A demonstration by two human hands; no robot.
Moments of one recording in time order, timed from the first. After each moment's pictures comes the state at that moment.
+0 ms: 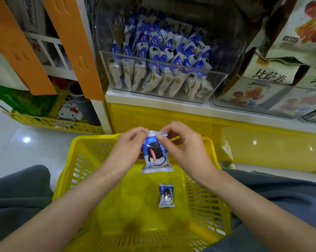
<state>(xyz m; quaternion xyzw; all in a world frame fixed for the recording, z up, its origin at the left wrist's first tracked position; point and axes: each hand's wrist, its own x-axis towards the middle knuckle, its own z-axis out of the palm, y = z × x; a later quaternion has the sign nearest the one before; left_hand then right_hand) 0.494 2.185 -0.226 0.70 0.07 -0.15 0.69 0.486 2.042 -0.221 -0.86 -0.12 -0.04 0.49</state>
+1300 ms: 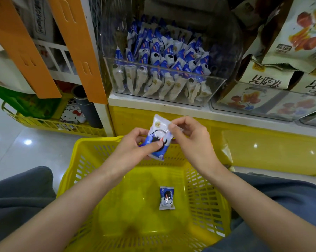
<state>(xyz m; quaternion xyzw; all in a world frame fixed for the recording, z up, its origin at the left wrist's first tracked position) 0.494 2.187 -0.218 0.71 0.06 -0.20 0.67 0.496 2.038 -0.209 -0.82 0.03 -0.04 0.57</state>
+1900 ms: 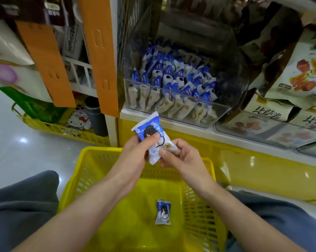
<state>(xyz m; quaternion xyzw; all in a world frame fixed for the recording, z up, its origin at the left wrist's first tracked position) 0.499 2.188 -0.192 0.49 0.12 -0.15 0.85 0.489 2.060 -0.190 -0.71 0.00 0.14 0.68</state>
